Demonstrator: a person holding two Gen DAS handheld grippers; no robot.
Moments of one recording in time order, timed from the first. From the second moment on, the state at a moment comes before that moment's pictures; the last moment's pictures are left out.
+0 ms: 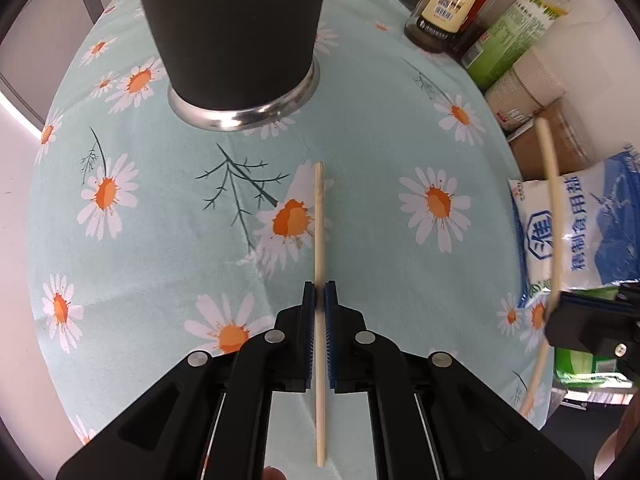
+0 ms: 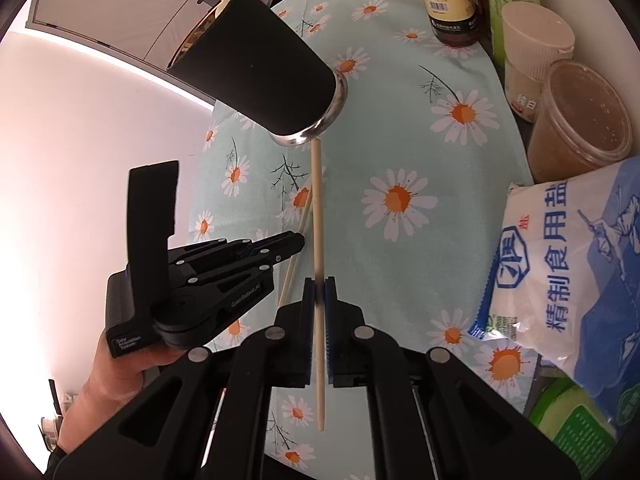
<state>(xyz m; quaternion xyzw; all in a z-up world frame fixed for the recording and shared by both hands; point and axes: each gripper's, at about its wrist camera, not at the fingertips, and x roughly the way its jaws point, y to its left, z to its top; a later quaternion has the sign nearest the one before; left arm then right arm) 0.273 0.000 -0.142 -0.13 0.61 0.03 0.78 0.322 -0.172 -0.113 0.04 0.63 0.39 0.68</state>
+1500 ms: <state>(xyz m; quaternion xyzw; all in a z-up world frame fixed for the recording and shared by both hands) 0.285 0.154 0.091 -0.23 0.18 -0.11 0.95 0.378 -0.039 0.064 0.11 0.30 0.44 0.84</state>
